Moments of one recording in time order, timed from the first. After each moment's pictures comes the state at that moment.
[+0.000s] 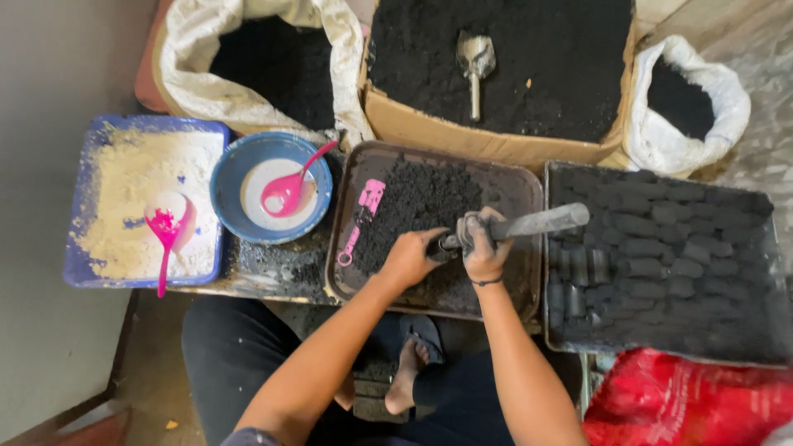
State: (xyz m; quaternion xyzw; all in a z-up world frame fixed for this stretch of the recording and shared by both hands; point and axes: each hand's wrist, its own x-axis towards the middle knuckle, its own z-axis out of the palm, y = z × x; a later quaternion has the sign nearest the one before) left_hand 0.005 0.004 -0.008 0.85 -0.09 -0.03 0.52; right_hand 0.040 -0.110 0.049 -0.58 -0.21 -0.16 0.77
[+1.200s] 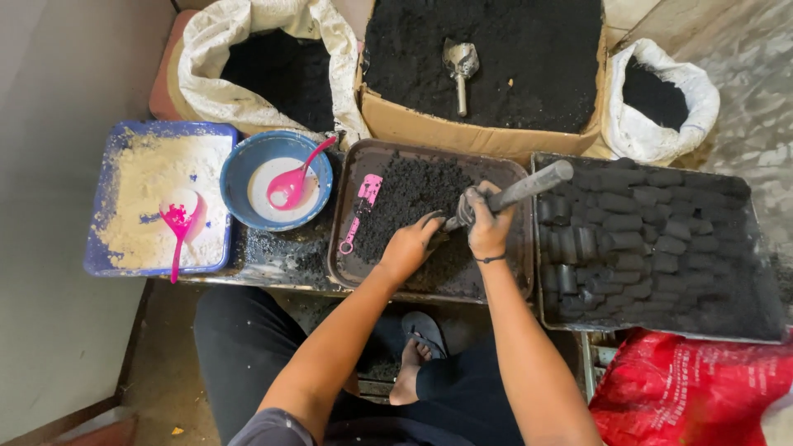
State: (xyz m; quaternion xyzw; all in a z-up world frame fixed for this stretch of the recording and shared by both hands) left_hand -0.015 -0.004 -0.023 0.92 -0.19 0.15 0.30; right_hand 0.039 -0.127 0.063 -0.62 -0.20 -0.15 0.75
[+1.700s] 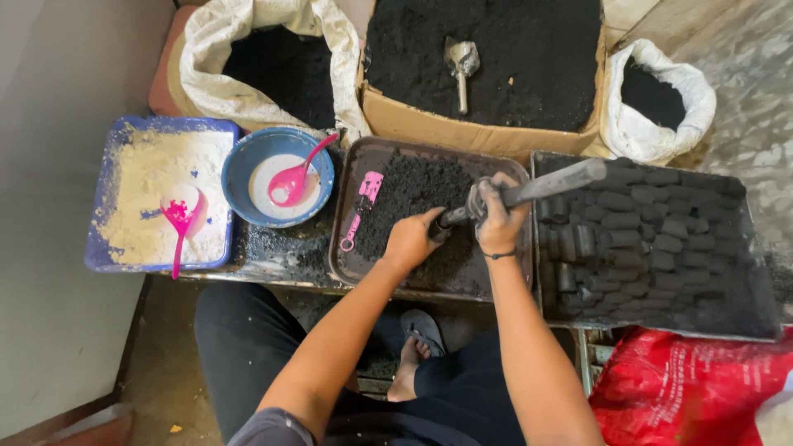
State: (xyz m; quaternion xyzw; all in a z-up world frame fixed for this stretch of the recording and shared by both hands) left_hand -0.012 -0.004 -0.001 0.92 -0.09 0.08 0.37; right_hand 0.027 -0.118 0.105 -0.60 -0.21 -0.18 0.75
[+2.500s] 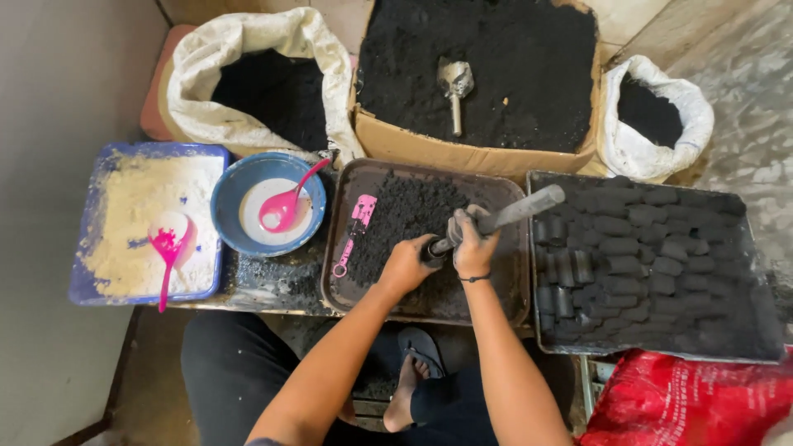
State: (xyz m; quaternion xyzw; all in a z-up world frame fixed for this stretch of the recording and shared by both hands) left_hand -0.003 -0.007 0.014 0.84 -0.06 0.00 0.53; right_hand 0.040 -0.103 0.068 -0.59 -0.11 -0.18 0.78
